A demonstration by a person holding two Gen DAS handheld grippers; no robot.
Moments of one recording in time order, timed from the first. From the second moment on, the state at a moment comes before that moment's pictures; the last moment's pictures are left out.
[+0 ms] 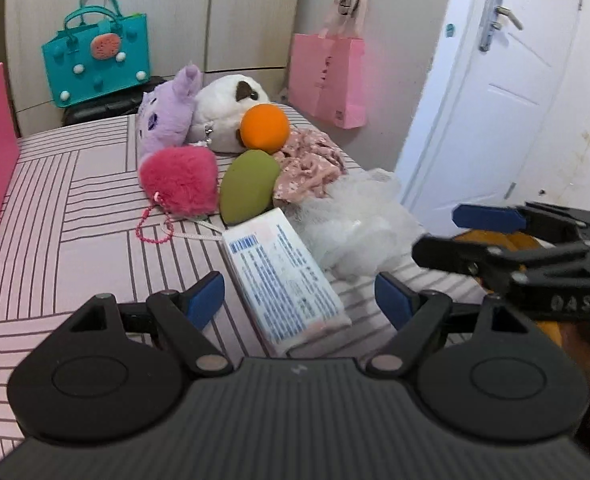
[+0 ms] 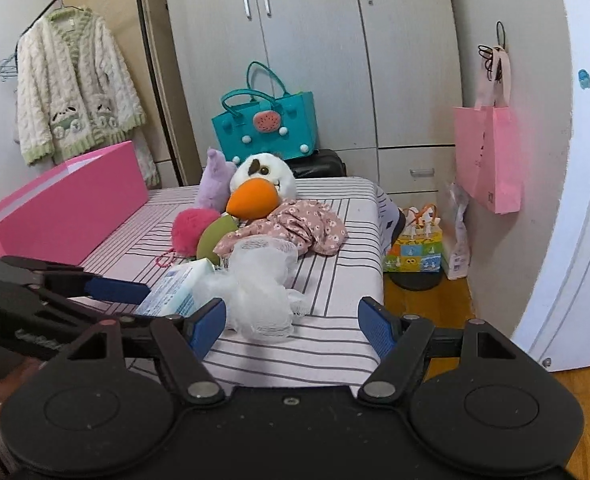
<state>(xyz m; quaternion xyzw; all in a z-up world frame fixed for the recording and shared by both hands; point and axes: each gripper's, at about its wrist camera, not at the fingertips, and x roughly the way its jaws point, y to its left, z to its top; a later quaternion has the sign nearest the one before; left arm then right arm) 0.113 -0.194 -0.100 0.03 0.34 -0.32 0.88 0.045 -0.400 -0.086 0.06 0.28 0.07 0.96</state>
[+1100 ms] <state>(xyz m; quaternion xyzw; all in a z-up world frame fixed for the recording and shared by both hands) 0.121 -0.180 -0.106 0.07 0.33 -0.24 0.91 0.091 -0.360 -0.103 0.08 0.32 0.04 0.94</state>
